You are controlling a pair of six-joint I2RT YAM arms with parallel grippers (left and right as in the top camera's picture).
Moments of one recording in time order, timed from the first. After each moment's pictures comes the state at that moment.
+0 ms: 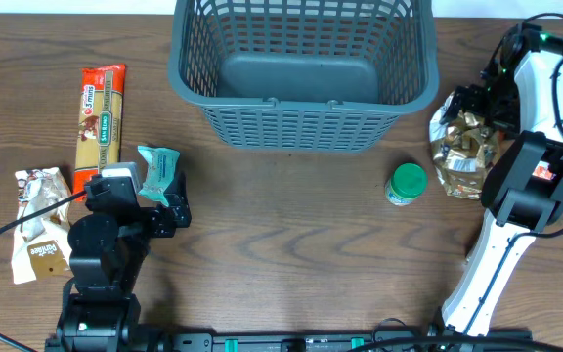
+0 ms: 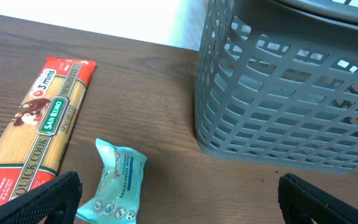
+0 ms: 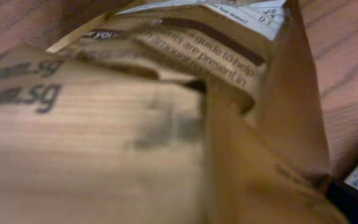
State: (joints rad) left arm -0.04 0.53 0.48 -0.31 0.09 -0.21; right arm -0.29 2.43 2.17 -1.36 -0.01 0.09
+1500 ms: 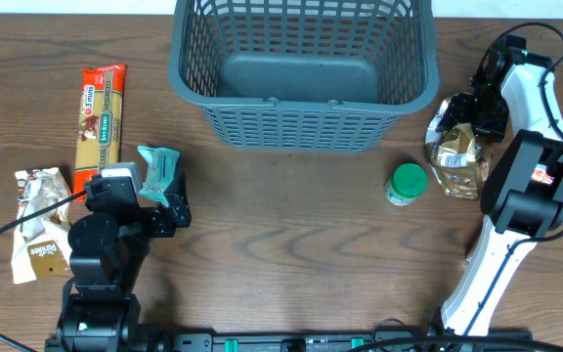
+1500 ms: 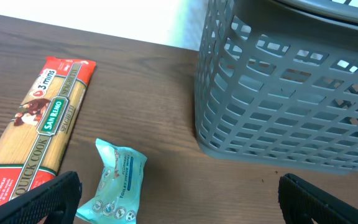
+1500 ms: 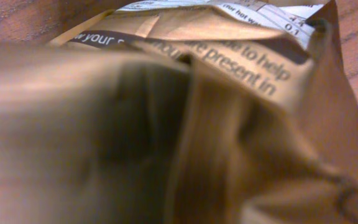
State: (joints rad) left arm -0.04 0.53 0.48 -0.31 0.09 -0.21; right arm -0.26 2.35 1.93 -1.14 0.02 0.09
